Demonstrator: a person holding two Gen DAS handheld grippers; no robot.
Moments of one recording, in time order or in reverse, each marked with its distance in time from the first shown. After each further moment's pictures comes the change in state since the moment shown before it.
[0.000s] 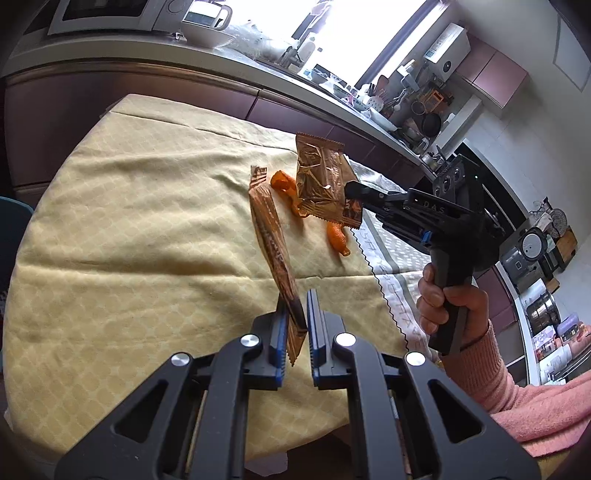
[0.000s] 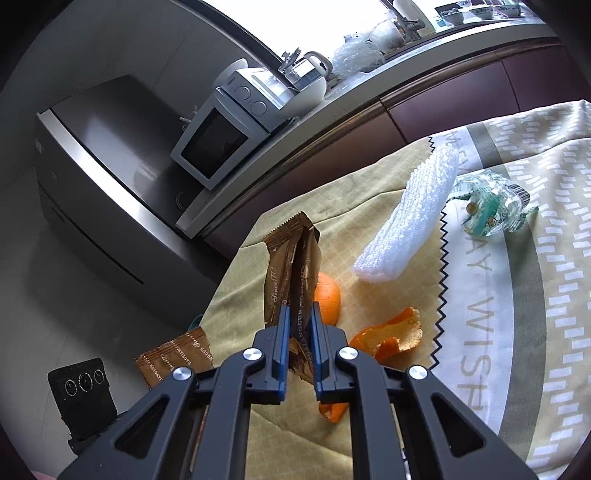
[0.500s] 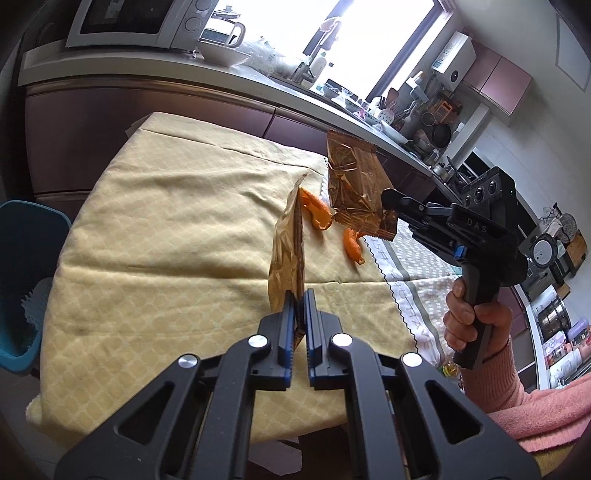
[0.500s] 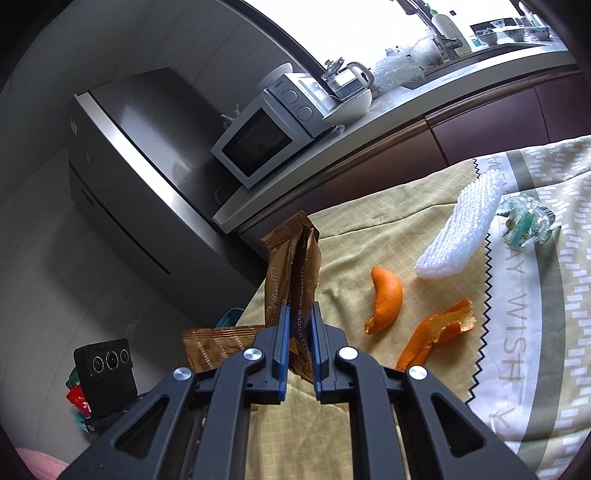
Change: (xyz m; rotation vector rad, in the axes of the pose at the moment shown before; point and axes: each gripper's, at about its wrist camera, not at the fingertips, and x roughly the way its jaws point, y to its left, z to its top) left arm -0.036 0.007 -0.004 -0.005 -0.056 0.061; right arm -0.019 0.047 -0.018 -0.090 -0.008 0.084
